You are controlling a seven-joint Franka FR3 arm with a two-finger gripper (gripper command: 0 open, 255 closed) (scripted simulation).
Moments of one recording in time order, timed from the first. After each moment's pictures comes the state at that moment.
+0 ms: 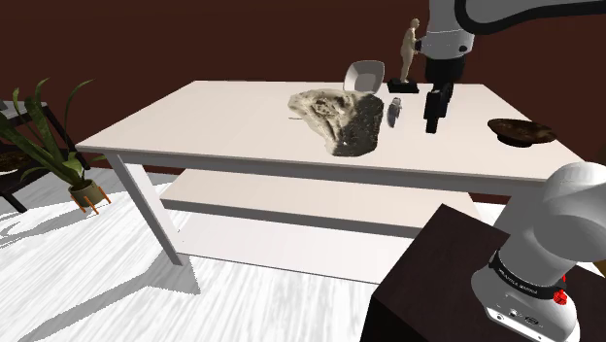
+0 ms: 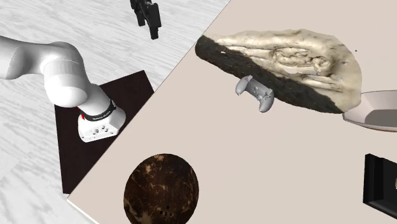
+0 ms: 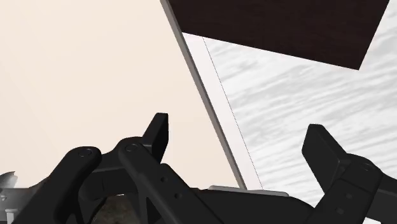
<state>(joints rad) -0.02 -0.74 0.01 -2.37 -0.07 1.53 -0.16</state>
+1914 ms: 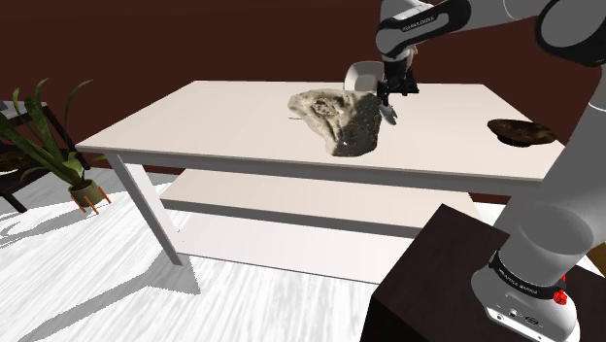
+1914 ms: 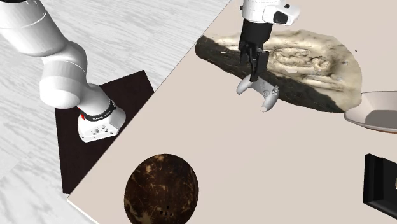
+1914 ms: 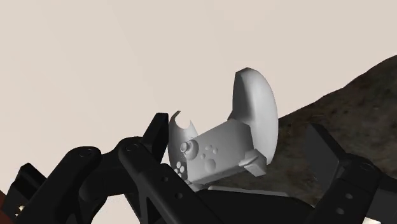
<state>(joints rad) -0.24 0.10 -0.16 -1.78 -0.24 1.89 -0.01</state>
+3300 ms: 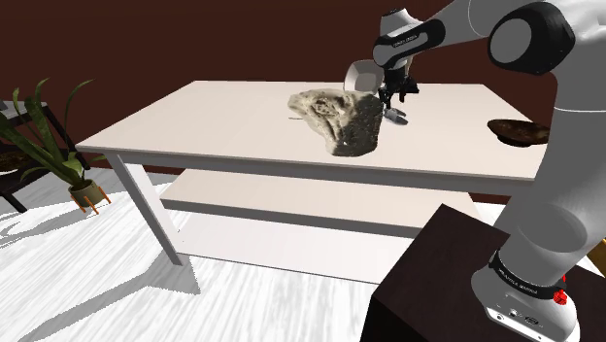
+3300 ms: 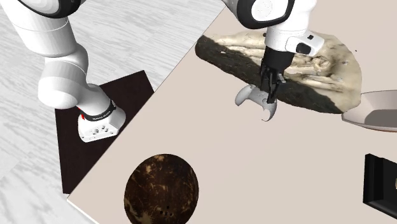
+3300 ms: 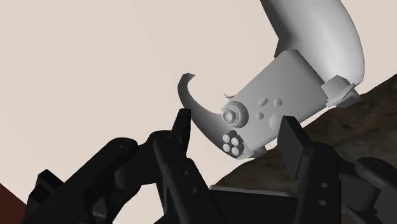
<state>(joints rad) -0.30 0.31 -0.20 -1.62 -0.23 1.98 0.00</state>
